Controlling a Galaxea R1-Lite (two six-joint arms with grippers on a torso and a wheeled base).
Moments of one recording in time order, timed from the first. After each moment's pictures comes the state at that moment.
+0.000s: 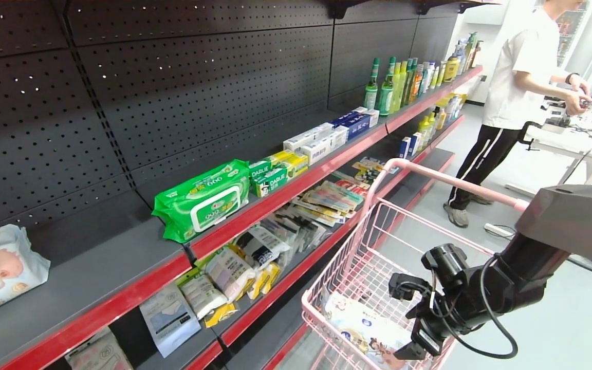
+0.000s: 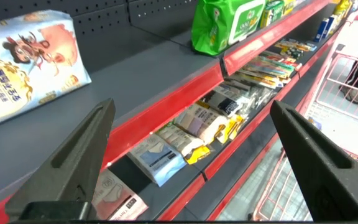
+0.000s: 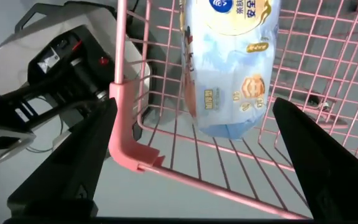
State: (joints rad) left arm 0.00 0.00 0.00 0.00 -0.01 0.01; right arm 0.23 2.26 -0.74 -0.25 0.33 -0.66
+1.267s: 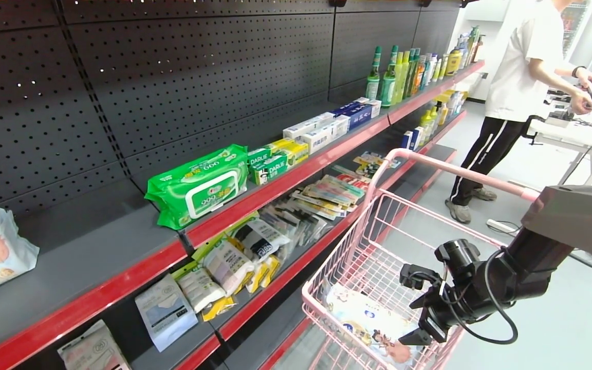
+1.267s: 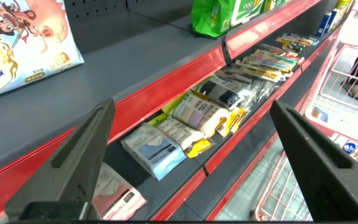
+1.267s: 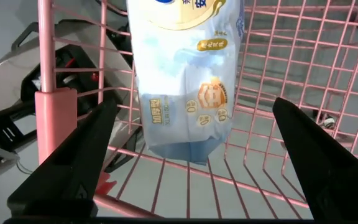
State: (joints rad) left arm 0.00 0.00 0.00 0.00 -0.01 0.01; right arm 0.11 2.32 -0.81 -0.25 0.43 -0.74
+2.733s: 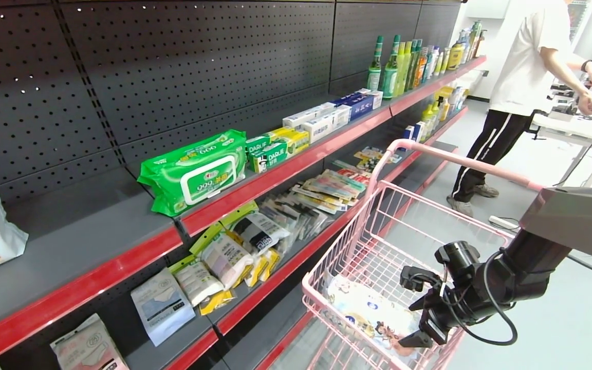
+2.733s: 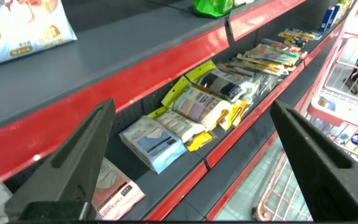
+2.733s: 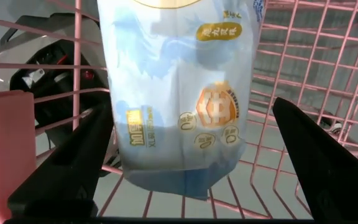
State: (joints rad) left arm 0.00 0.00 0.00 0.00 -0.01 0.01; right arm 0.10 2.34 -0.81 -0.25 0.44 -0.75
